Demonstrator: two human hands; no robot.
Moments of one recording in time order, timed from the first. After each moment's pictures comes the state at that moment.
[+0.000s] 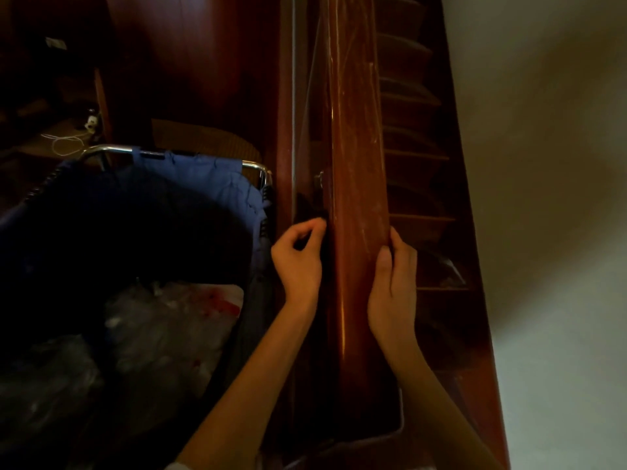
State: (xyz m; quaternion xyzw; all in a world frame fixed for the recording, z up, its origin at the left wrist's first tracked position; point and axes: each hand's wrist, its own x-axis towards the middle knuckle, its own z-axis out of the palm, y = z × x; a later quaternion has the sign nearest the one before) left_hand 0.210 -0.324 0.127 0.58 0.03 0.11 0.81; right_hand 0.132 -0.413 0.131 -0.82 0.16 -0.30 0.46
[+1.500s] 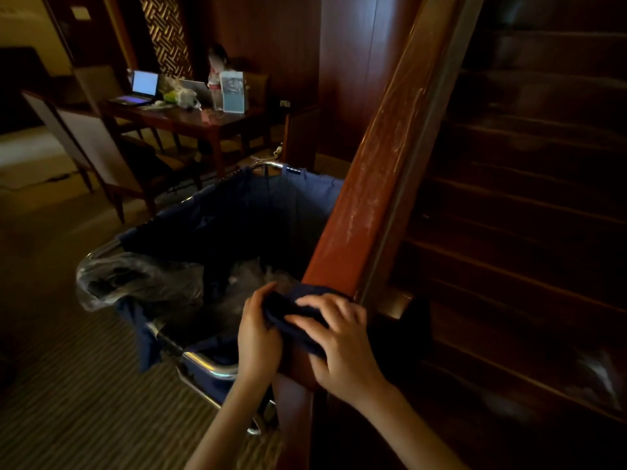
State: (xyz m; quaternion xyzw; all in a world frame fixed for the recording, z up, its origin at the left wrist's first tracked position) left_hand 0.044 -0.332 0.060 0.79 0.15 0.28 0.52; right_hand 0.064 -0.483 0.089 -0.85 -0.42 -0.18 0.26
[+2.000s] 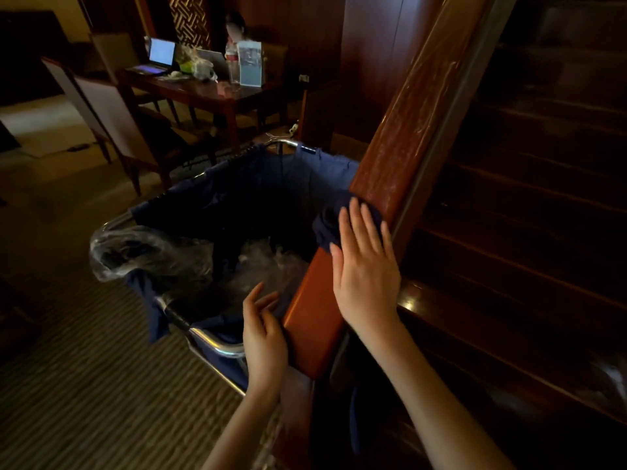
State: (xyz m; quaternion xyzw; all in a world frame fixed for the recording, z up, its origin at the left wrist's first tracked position) left_hand 0.036 -0.356 0.039 0.67 0.28 0.31 0.61; right_hand 0.122 -0.466 0.129 -0.93 -0.24 -0.24 0.14
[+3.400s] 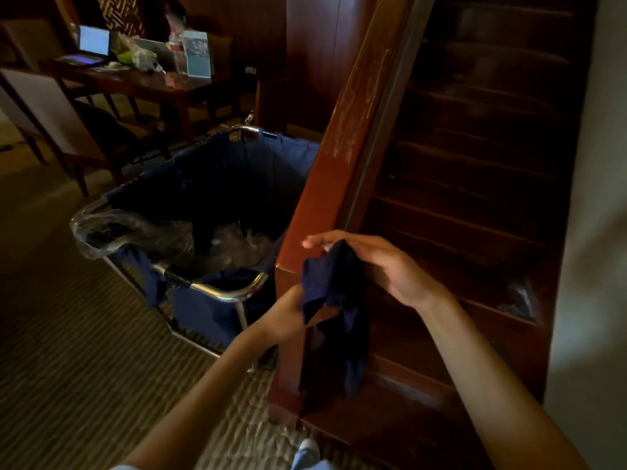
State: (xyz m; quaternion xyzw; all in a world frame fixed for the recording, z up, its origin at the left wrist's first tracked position) left_hand -0.067 -0.367 0.074 0.79 -0.08 -0.06 0.60; right_hand -0.019 -0.543 0.173 -0.62 -0.36 0.25 0.65
